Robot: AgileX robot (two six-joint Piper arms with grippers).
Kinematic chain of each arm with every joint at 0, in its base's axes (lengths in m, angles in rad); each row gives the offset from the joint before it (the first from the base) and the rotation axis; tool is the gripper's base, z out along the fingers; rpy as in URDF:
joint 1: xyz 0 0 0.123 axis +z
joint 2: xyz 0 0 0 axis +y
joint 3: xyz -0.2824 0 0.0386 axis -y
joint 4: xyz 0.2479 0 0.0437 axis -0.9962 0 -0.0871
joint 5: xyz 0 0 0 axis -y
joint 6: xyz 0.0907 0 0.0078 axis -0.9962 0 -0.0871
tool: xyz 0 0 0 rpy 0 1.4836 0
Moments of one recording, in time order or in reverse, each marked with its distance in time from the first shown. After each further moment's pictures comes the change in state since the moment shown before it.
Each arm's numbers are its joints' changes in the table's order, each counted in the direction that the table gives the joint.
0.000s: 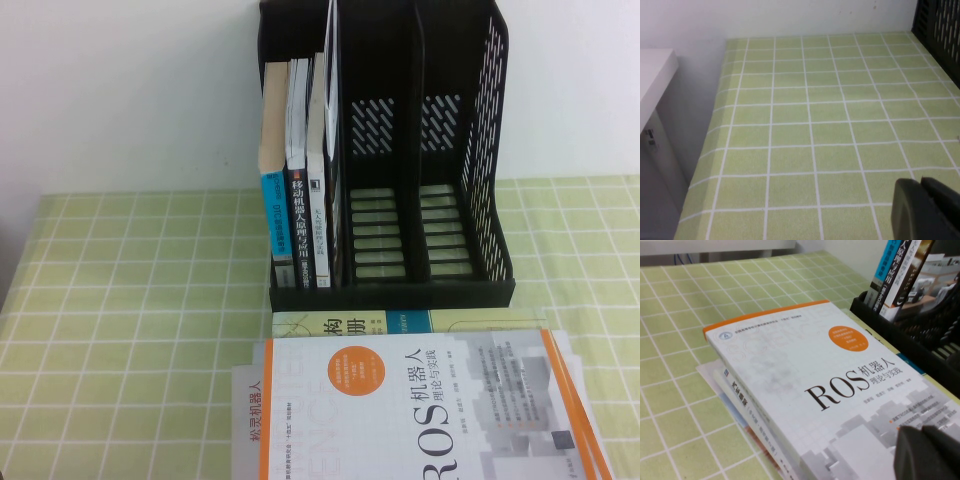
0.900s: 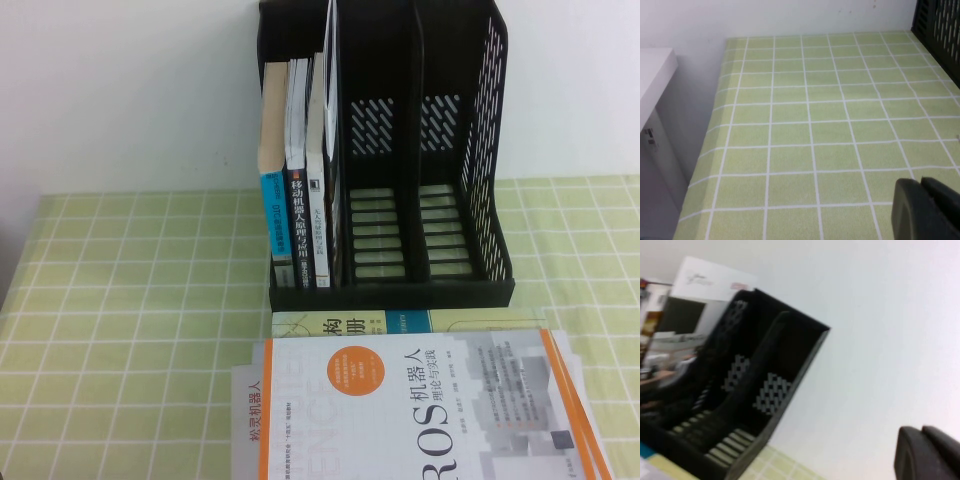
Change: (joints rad) right arm -0.034 -0.025 -0.030 0.283 0.627 -0.143; left arm 0.000 0.000 0.000 0.000 -0.002 0.000
